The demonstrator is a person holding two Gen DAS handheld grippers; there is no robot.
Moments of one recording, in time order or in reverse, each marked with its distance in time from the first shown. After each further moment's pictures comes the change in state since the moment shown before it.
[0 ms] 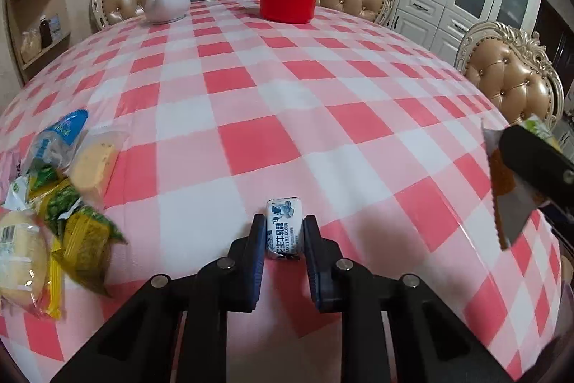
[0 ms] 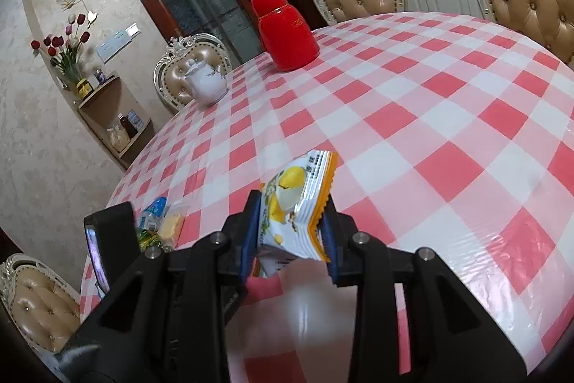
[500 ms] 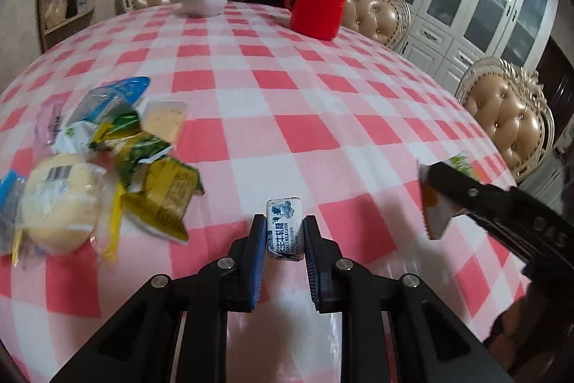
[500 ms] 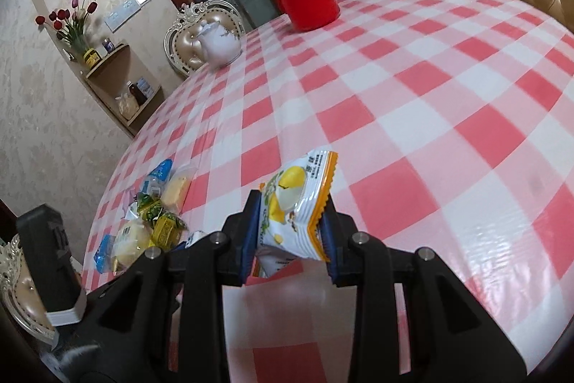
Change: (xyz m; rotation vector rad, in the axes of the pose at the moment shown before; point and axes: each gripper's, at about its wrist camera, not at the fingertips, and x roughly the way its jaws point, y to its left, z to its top) left arm -0.044 0.049 -0.024 -0.134 -0.052 -0.047; right arm 0.033 0.011 -0.023 -0.023 0.126 0.057
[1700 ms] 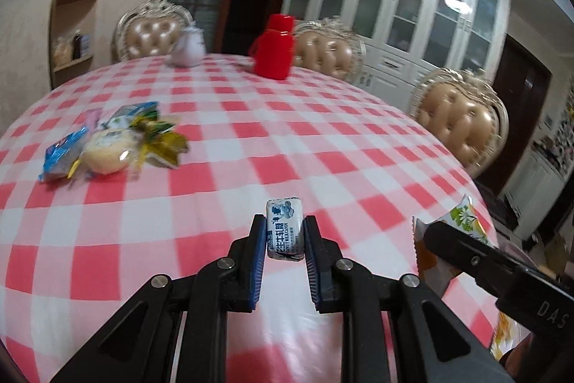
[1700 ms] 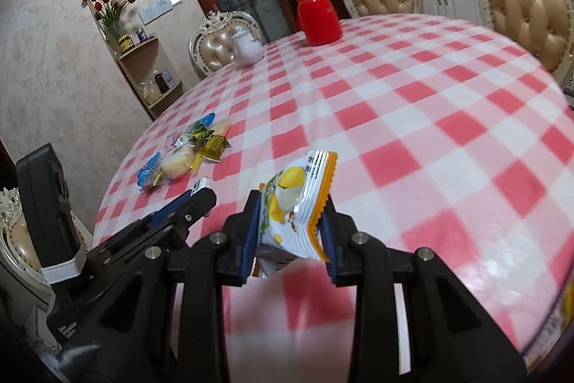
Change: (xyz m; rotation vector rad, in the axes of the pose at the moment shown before) left arm -0.127 -0.058 -0.106 0.105 -0.206 -0.070; right arm -0.173 0.018 -0.121 -0.112 -0.103 -0.034
